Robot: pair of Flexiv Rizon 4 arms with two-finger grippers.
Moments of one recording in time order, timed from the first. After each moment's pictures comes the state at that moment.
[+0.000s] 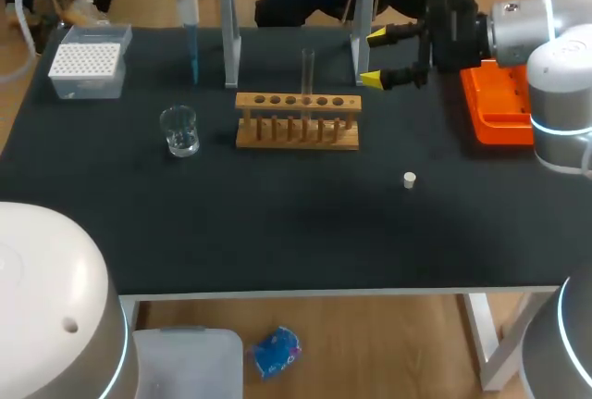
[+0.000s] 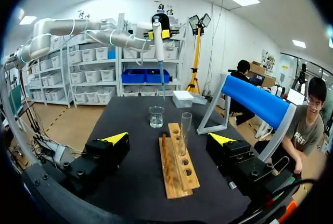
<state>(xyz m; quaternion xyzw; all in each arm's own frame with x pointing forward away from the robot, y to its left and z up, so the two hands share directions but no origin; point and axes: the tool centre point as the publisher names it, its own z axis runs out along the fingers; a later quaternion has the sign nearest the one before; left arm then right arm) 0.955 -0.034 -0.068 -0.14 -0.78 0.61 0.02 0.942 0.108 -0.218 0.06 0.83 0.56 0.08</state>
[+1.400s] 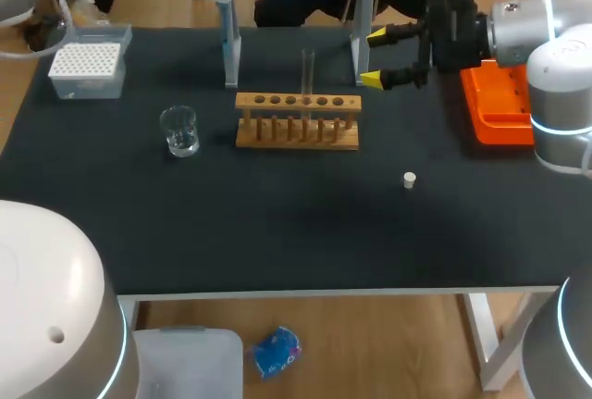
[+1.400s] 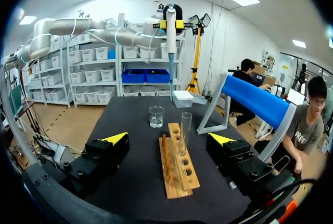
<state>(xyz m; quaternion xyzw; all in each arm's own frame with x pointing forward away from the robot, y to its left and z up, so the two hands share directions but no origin) 0.980 -0.085 -0.041 -0.13 -0.77 0.63 0.06 0.942 0.108 -0.218 0.06 0.83 0.56 0.08</state>
